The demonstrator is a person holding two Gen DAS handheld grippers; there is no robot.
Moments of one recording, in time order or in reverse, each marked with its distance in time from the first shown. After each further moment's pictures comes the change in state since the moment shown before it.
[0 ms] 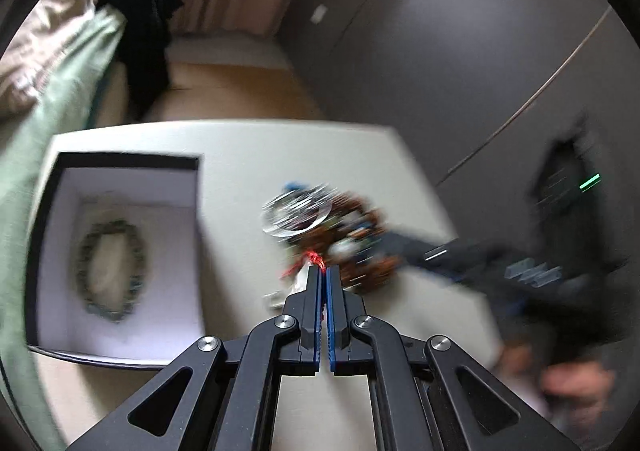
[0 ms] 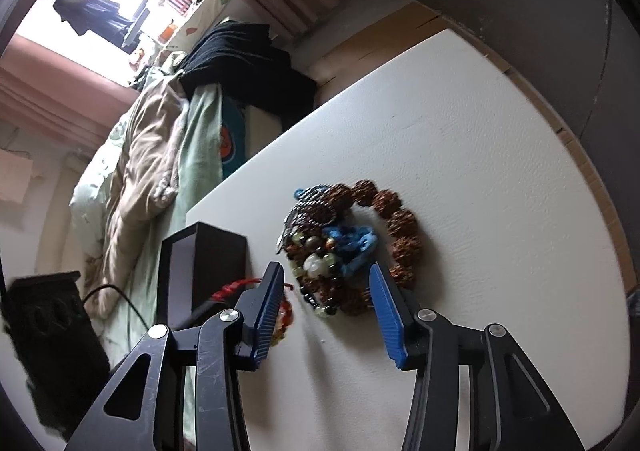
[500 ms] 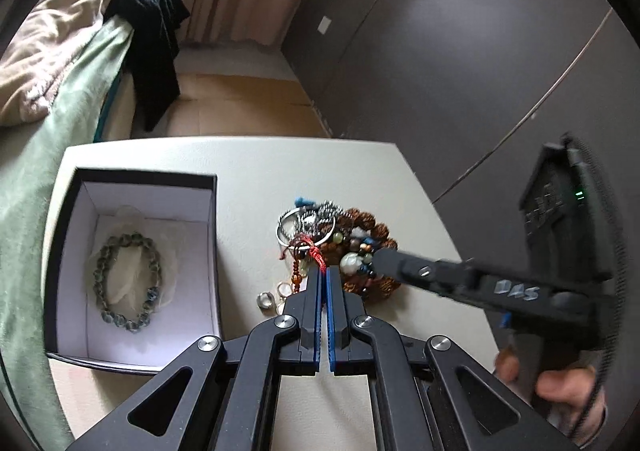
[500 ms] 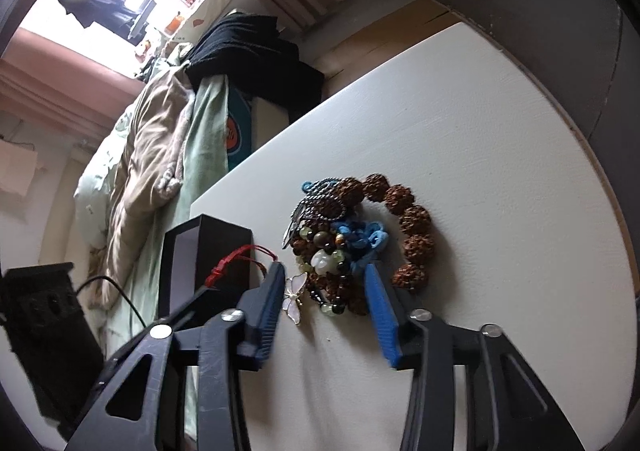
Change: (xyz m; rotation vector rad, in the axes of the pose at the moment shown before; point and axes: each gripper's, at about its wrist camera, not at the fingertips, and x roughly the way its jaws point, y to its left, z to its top) left arm -0.021 0.006 0.006 -0.023 -0.071 -0.039; right arm 0.010 0.002 0.000 -0.028 0.039 0.032
